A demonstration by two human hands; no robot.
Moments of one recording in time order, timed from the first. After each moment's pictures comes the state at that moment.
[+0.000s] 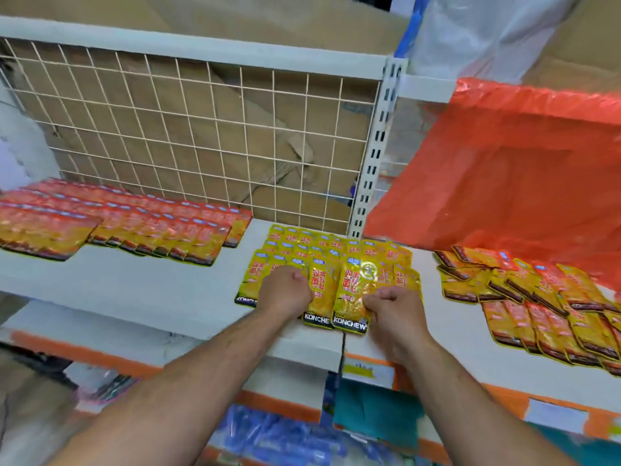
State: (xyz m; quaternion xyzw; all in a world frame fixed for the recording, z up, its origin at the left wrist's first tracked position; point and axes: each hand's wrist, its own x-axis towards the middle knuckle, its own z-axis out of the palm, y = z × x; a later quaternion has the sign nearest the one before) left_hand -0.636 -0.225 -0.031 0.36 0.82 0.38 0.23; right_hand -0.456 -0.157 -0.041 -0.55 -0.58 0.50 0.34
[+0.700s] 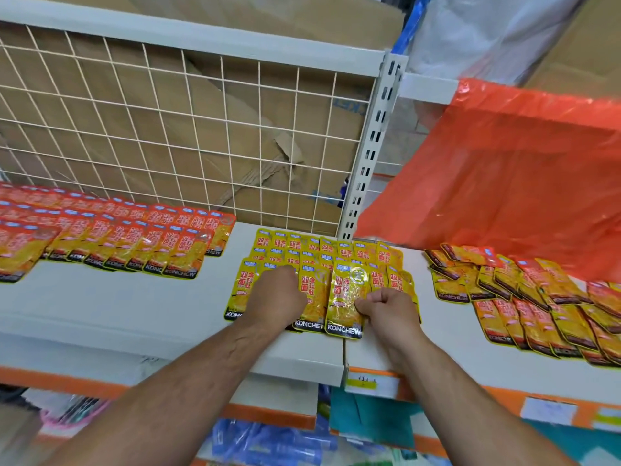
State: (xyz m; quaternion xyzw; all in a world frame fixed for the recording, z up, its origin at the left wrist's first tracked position) left_hand -0.660 -0.211 -0.028 0.47 0.82 0.27 0.18; right_hand -0.471 -0.149 -0.039 -0.59 -0.57 0.49 0.30
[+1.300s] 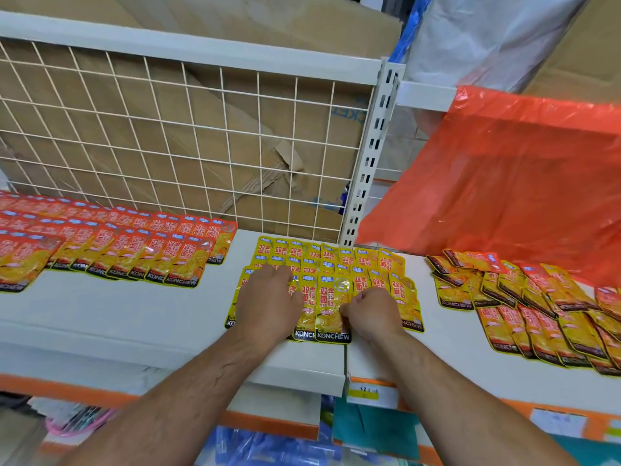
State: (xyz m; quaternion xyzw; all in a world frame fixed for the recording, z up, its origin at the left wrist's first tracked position) left_hand -0.664 -0.227 -0.025 0.51 0.82 0.27 0.03; right_hand -0.504 -0.140 -0.030 -0.63 -0.68 0.35 0.16
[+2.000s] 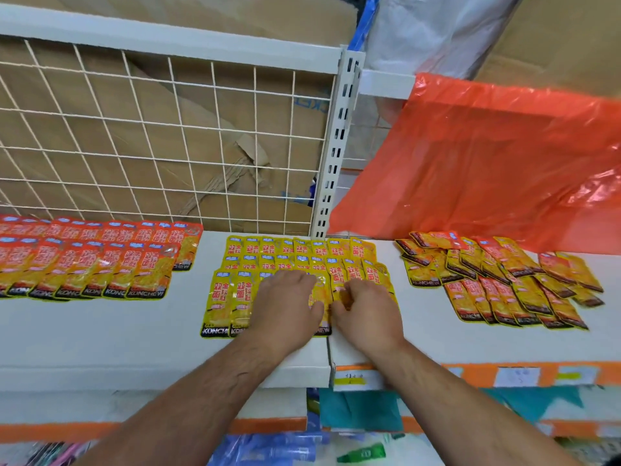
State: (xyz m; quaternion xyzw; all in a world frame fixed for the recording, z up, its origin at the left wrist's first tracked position) left_hand -0.630 -0.209 -0.036 0.68 0.71 0.21 0.02; right_hand -0.476 -0.169 -0.026 -0.60 -0.78 0.10 0.15
